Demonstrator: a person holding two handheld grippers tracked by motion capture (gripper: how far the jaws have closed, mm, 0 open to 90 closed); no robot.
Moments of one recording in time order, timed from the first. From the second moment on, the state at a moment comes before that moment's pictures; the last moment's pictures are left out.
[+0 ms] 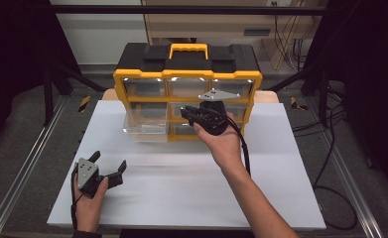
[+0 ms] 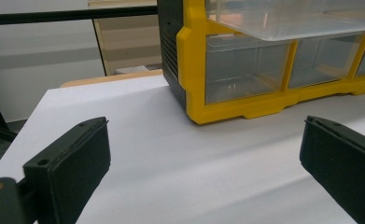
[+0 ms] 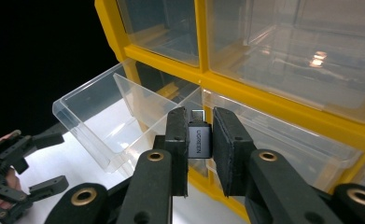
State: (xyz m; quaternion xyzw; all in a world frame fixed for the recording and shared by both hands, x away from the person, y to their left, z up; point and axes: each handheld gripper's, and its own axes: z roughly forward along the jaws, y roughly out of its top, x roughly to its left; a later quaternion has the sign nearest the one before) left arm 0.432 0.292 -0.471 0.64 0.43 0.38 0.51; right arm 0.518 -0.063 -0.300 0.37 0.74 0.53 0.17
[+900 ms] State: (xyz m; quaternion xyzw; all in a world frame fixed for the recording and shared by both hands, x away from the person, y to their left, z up) left arm 0.432 0.292 -0.471 0.64 0.43 0.37 0.52; right arm 0.522 -0.042 -0.267 0.35 0.74 0.55 0.18
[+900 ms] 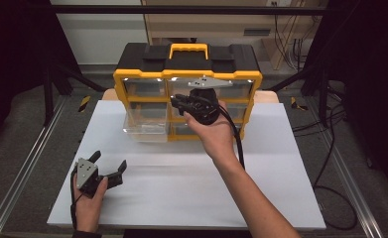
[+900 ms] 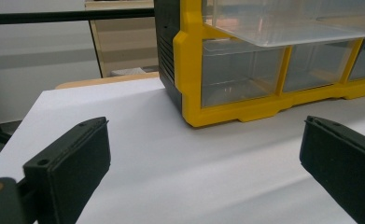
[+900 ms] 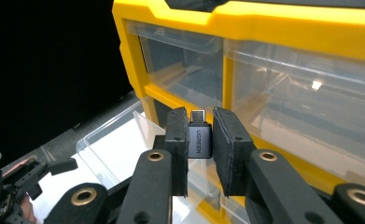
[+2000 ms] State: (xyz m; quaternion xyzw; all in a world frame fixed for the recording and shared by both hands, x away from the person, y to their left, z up) left arm 0.433 0.293 -0.471 0.64 0.43 0.37 0.52; right arm 0.528 -0.020 -0.261 0.34 0.74 0.55 0.18
